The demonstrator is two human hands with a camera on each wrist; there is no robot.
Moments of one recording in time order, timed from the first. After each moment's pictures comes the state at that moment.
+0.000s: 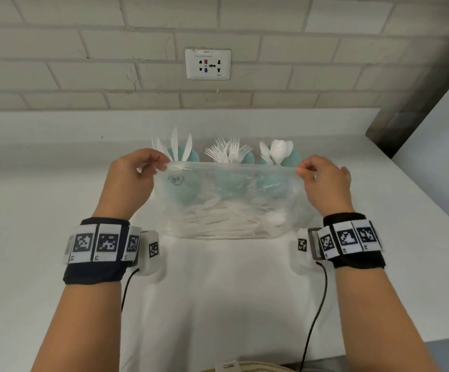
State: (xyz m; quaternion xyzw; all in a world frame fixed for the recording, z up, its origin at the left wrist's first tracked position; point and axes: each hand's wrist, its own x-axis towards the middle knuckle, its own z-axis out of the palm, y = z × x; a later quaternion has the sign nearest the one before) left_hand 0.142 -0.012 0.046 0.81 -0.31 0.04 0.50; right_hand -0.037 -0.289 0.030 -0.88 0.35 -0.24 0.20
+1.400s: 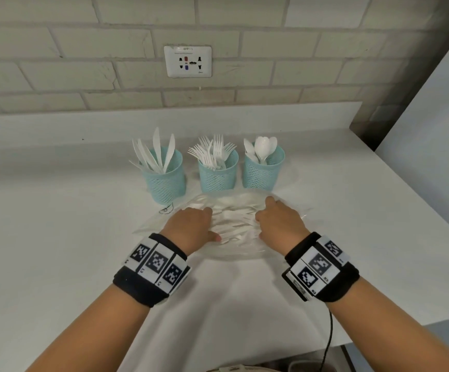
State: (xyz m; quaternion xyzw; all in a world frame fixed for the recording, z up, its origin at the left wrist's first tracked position) left_hand 0.073 -0.086 -0.005 0.88 -0.45 -0.15 -0.04; right_hand -0.047 -0.223 0.006 -0.96 0.24 0.15 0.00
